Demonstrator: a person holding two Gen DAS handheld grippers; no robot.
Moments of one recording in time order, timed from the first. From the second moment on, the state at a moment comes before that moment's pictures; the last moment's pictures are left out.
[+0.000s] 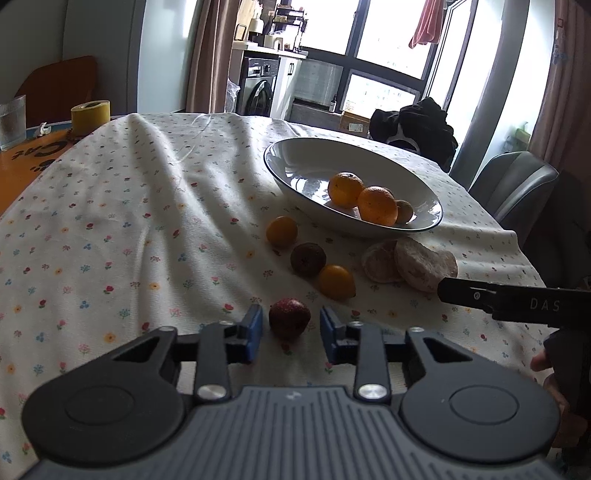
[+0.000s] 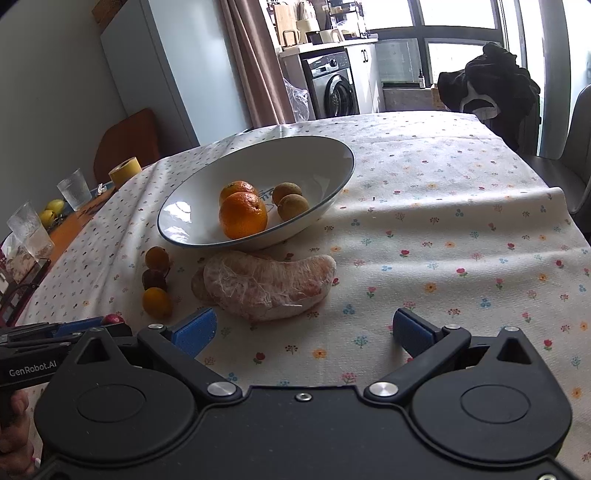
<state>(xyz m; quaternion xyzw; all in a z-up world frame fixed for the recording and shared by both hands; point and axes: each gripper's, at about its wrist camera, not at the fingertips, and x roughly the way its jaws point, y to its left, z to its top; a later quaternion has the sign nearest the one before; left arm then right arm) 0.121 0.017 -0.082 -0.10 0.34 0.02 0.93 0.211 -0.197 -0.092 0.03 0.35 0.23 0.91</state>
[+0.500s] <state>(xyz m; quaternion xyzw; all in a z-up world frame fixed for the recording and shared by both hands) 0.118 0.027 -0.068 -0.11 0.32 0.04 0.94 0.225 -0.176 -0.092 0.03 0.35 0.23 0.91</state>
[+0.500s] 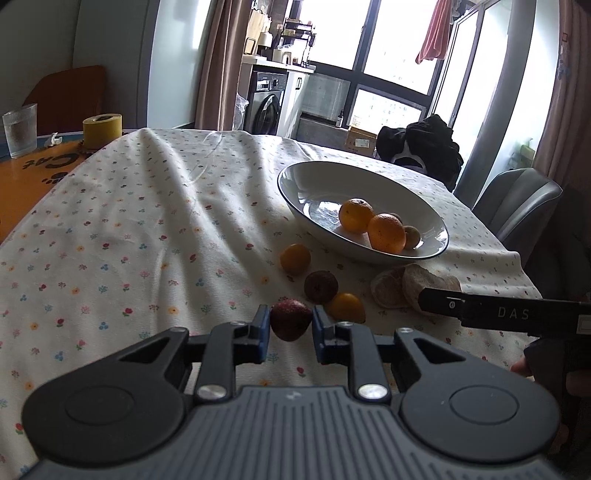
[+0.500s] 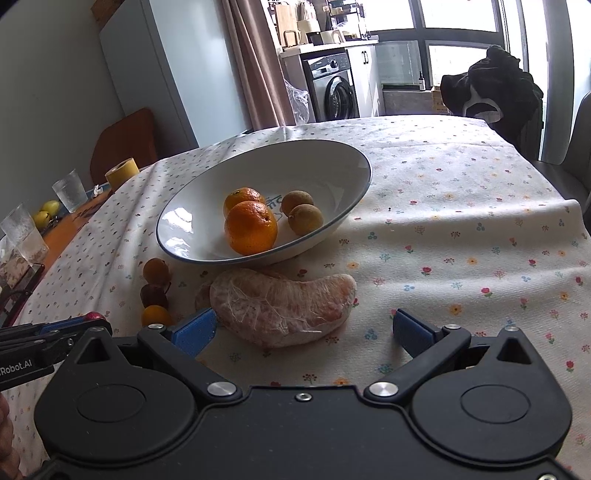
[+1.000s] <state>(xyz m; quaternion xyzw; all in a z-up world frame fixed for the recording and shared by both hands) 0.119 0.048 -0.056 -0.12 0.30 0.06 0.94 0.238 -0.152 -0.090 0.01 0.35 0.23 0.91</state>
